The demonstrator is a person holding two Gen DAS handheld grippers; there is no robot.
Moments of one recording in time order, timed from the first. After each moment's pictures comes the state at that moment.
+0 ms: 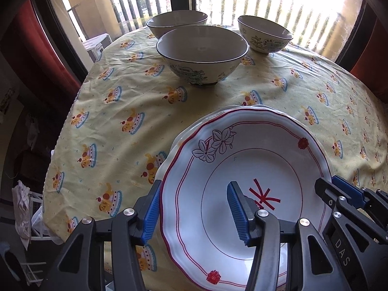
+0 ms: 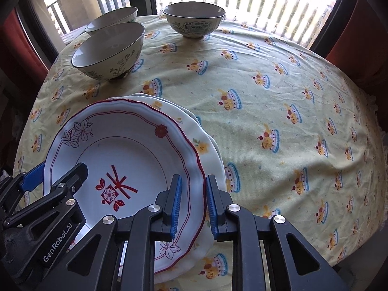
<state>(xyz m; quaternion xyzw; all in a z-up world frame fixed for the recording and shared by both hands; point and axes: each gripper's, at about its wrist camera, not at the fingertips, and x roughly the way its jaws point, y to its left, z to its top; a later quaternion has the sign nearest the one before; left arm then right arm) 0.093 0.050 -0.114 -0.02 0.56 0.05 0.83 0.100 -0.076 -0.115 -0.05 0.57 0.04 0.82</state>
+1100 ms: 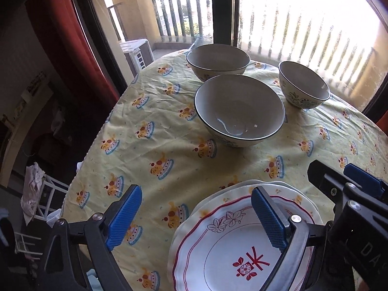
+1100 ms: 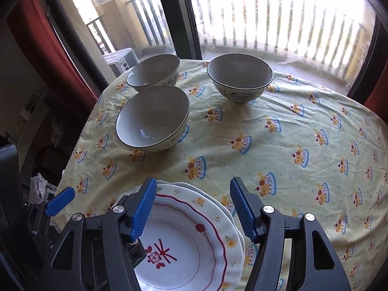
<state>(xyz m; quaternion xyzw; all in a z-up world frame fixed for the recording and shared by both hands) 0.146 0.072 -0.071 -0.06 0.51 0.17 0.84 0.175 -0.058 -0.060 -0.01 0.51 0.18 0.84</state>
